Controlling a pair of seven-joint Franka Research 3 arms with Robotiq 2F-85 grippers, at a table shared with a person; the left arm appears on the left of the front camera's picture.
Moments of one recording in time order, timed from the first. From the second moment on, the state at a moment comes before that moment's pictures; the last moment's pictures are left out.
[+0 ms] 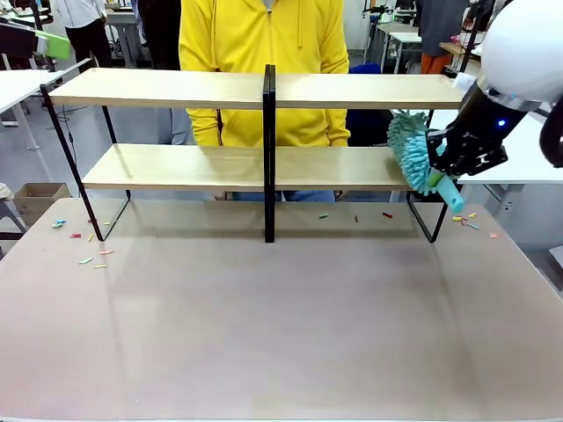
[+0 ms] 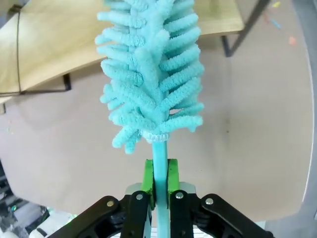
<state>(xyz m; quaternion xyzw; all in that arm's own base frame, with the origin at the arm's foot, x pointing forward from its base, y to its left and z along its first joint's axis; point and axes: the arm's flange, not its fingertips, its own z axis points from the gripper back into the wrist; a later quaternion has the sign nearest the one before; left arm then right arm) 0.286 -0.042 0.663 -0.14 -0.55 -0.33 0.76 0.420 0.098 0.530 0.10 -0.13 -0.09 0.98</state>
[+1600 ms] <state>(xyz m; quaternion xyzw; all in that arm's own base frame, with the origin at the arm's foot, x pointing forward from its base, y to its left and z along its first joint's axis) 0.286 -0.042 0.663 -0.14 -0.55 -0.33 0.76 0.244 -0.131 0.635 0.44 -0.31 0.29 0.79</state>
